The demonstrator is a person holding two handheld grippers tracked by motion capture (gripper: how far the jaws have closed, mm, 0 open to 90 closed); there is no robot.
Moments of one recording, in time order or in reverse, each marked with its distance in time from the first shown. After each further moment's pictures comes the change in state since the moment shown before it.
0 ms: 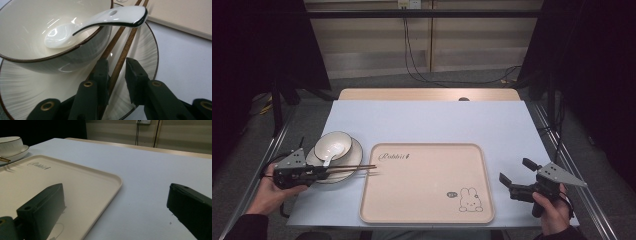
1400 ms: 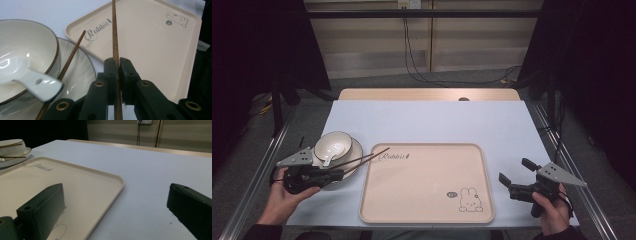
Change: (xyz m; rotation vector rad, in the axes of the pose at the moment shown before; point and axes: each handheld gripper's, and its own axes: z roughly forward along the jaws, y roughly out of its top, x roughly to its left) left arm -0.046 0.046 -0.001 -0.140 -0.093 -0.217; right arm 0.001 0.000 0.001 -0.005 0.015 0.032
